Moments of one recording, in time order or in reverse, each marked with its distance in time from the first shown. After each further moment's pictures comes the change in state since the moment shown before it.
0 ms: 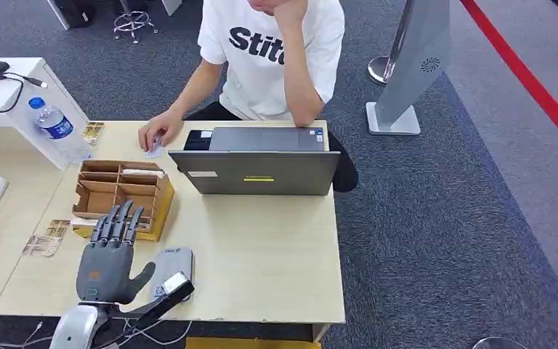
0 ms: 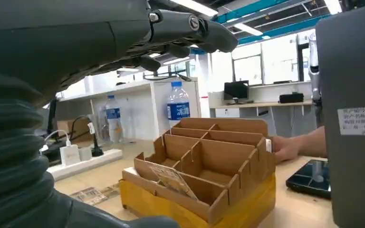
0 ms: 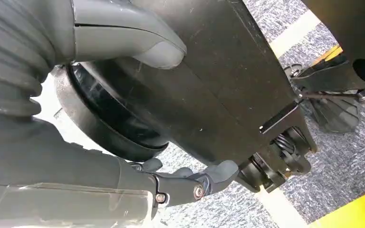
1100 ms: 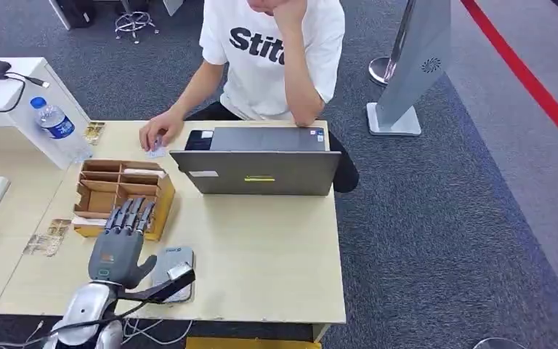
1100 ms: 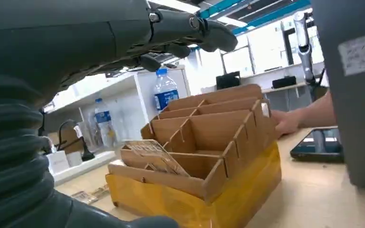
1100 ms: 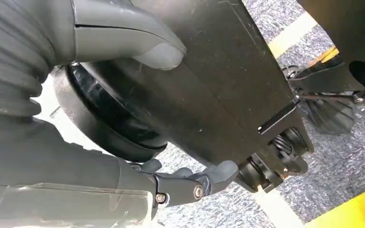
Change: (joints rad) left arm -0.172 0.132 -0.076 0.258 0.007 0.005 0.078; right arm 0.003 0.000 -0.008 0.000 0.000 0.006 -0.033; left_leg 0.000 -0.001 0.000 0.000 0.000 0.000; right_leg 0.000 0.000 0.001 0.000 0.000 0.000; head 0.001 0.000
